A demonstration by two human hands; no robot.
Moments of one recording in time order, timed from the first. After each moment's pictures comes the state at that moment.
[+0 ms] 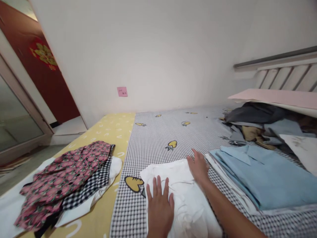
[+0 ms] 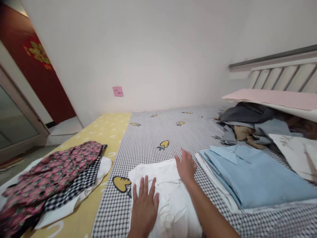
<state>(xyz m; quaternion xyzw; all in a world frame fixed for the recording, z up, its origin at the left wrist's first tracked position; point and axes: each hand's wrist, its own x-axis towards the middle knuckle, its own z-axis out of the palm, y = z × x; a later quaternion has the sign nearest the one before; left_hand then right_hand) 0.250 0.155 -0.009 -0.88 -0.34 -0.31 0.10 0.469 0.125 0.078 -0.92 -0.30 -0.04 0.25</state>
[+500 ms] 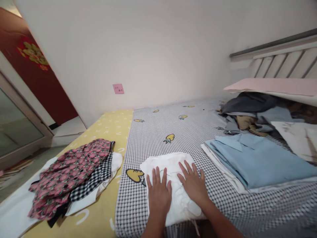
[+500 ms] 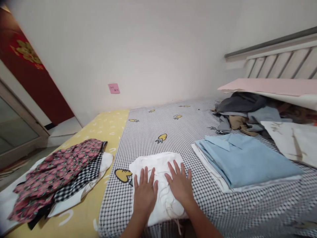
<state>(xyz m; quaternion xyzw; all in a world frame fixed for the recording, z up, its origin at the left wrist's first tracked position) 0.249 0.153 0.005 -0.89 -0.35 -0.28 0.05 0.398 0.070 0.016 -0.90 -0.42 -0.03 0.11</state>
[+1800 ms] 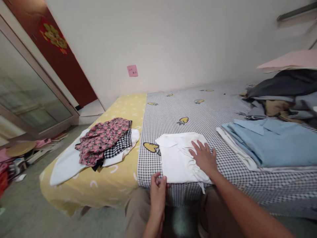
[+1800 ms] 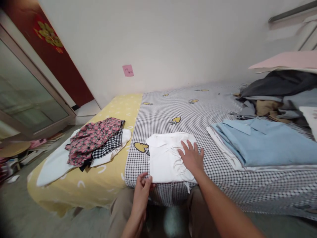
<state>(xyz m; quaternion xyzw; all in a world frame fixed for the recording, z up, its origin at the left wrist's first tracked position) 0.145 0.085 0.012 -0.46 -0.48 -0.41 -0.62 0.396 0.062 0.018 -0.90 -0.42 -0.07 0.09</state>
